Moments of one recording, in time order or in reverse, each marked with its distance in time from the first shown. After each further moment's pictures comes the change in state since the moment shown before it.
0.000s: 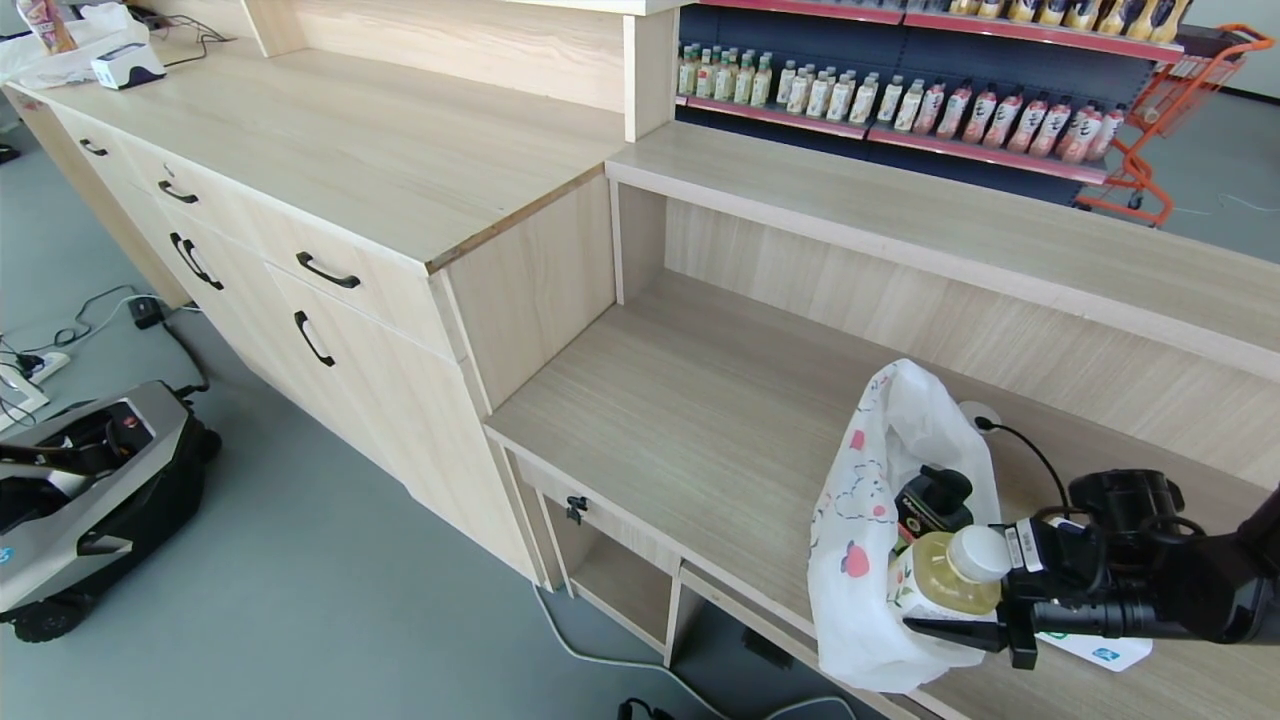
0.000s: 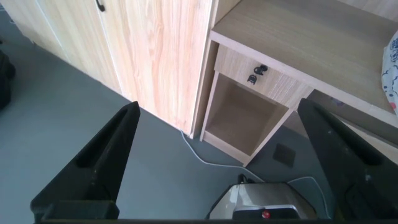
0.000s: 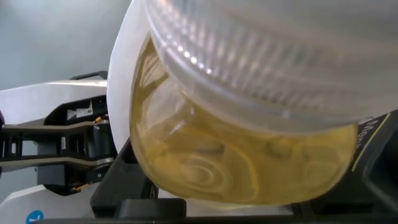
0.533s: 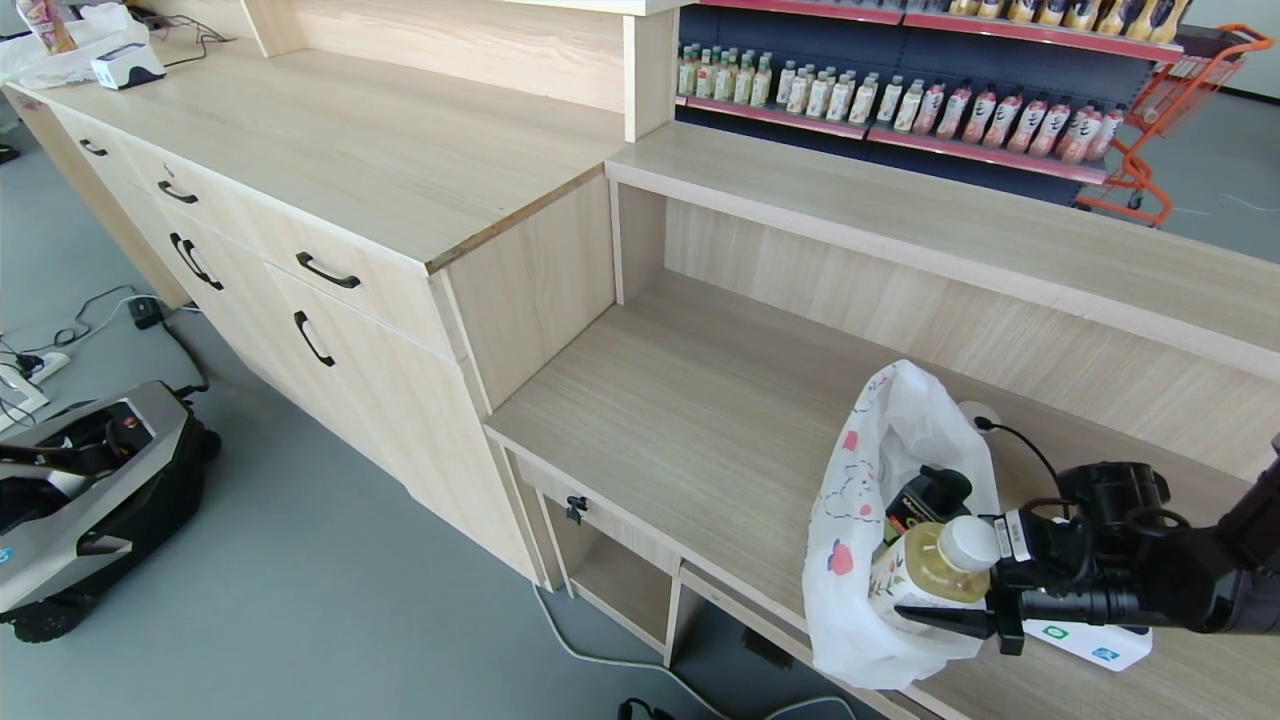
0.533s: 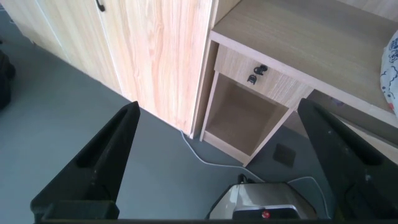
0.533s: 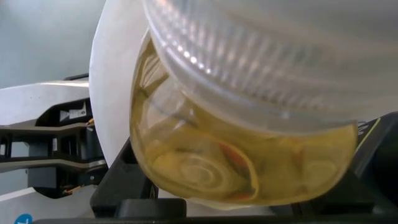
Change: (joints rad) left arm 0.000 0.000 0.000 0.000 0.000 0.000; right arm 0.010 0.039 -0.047 -0.026 0.005 0.011
